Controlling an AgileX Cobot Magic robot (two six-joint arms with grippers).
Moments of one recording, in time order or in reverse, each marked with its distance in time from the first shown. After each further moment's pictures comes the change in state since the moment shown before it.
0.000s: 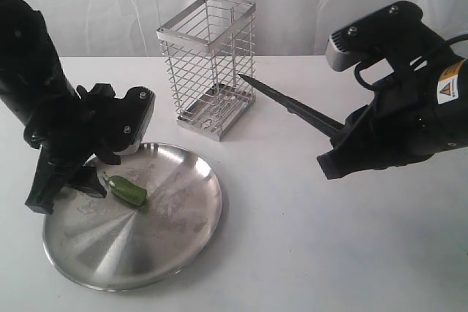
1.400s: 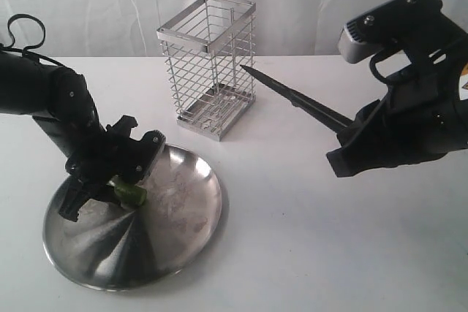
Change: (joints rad) left arm 0.077 0.315 -0.002 -0.026 -0.316 0.280; right arm 0.000 -0.056 0.000 0.012 0.024 0.009
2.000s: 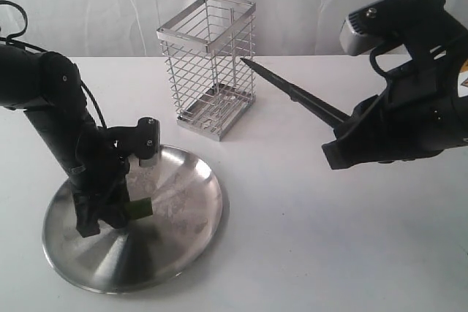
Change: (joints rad) left arm 0.000 -0.049 -0.005 -0.176 0.250 -0.418; right arm 0.000 0.000 0.000 0.013 -0.024 0.035
